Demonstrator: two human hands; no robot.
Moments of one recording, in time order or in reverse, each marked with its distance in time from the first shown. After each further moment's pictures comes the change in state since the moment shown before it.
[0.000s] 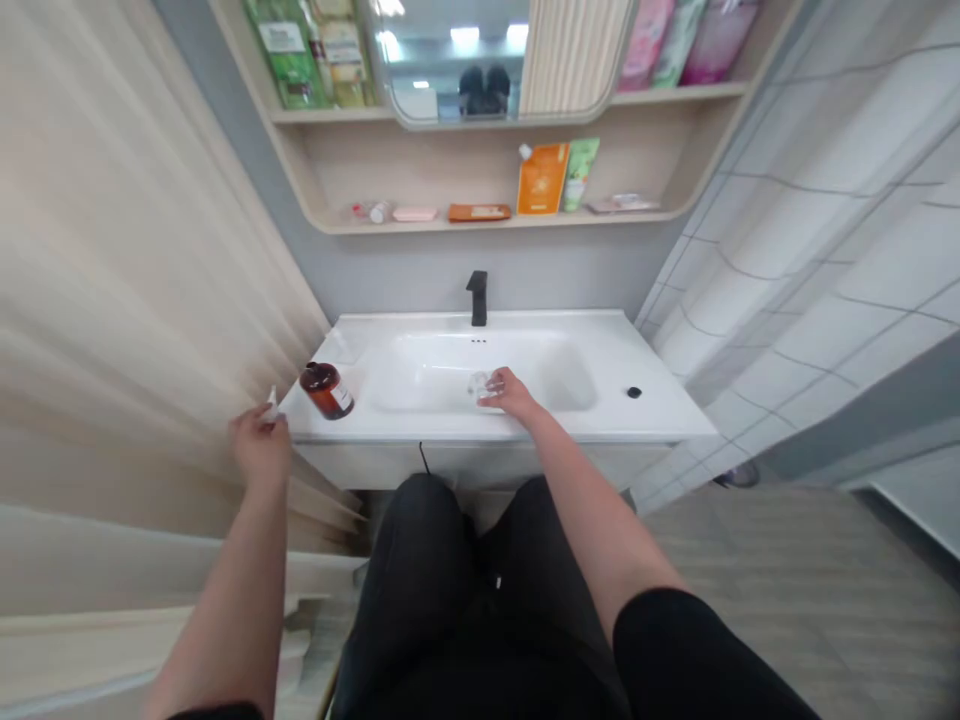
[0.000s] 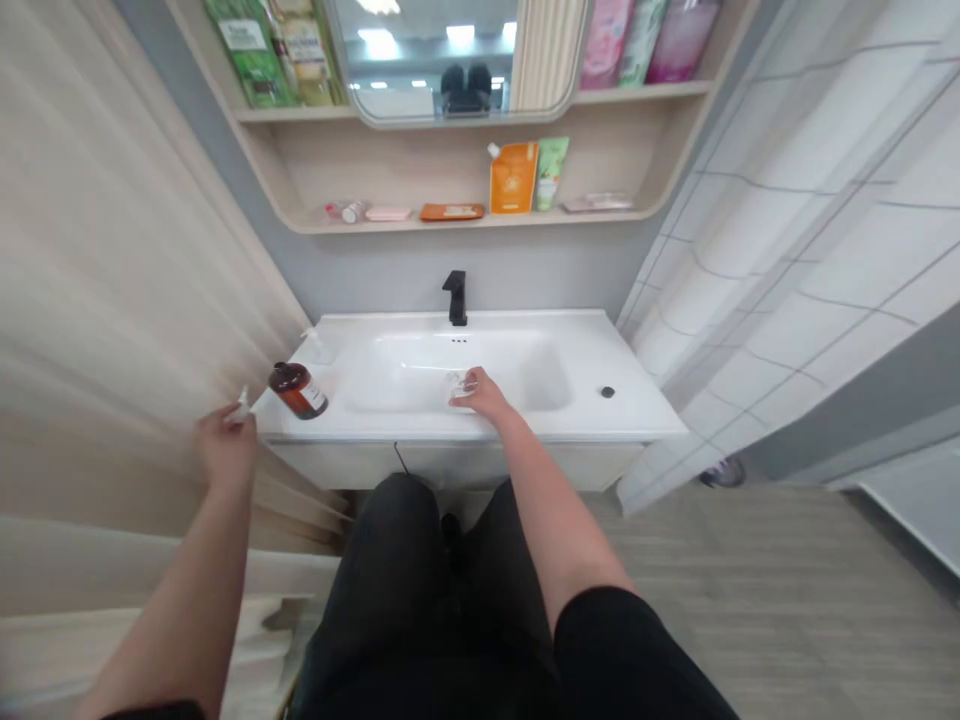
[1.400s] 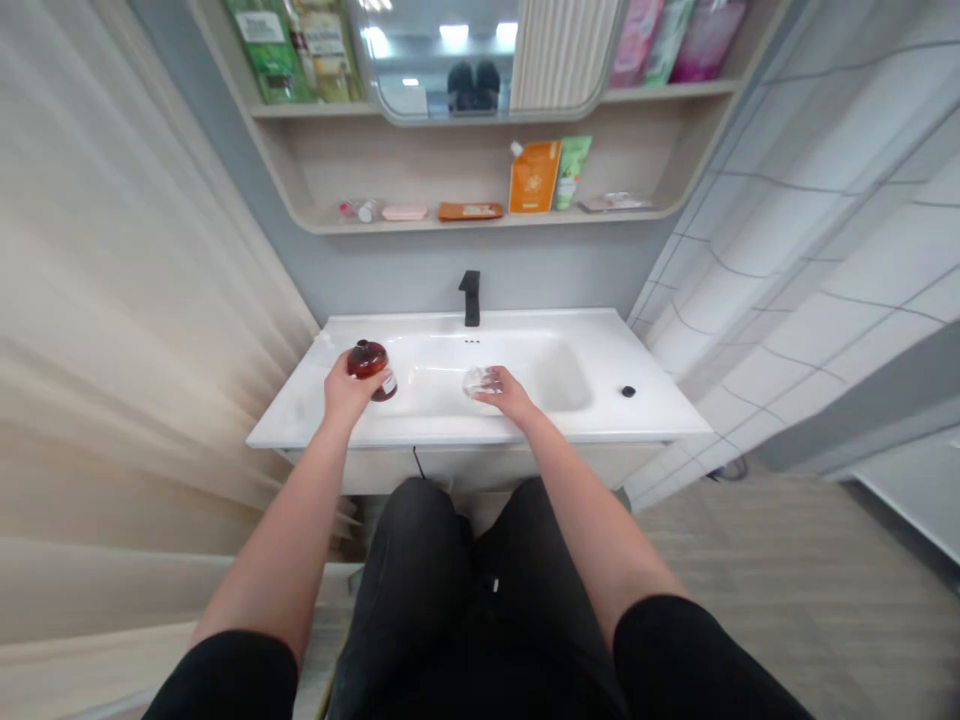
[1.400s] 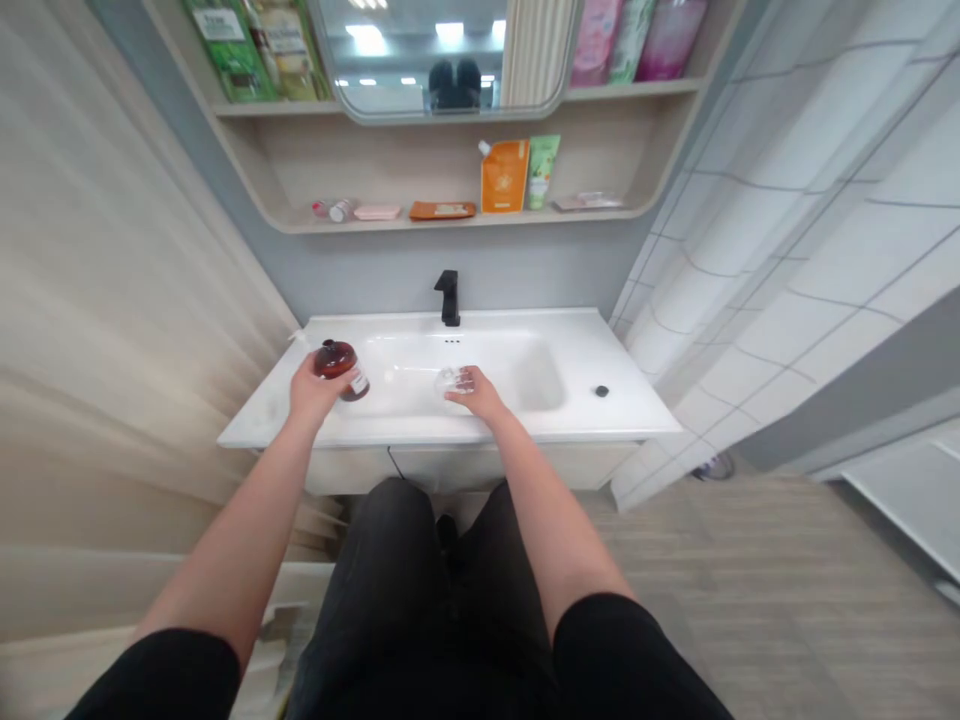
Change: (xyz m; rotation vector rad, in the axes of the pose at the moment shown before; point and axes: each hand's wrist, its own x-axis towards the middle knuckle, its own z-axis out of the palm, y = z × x) left_hand 0.015 0.141 0.109 -0.382 -0.282 0.107; right_hand -0.003 -0.002 0.000 0.097 0.030 -0.050
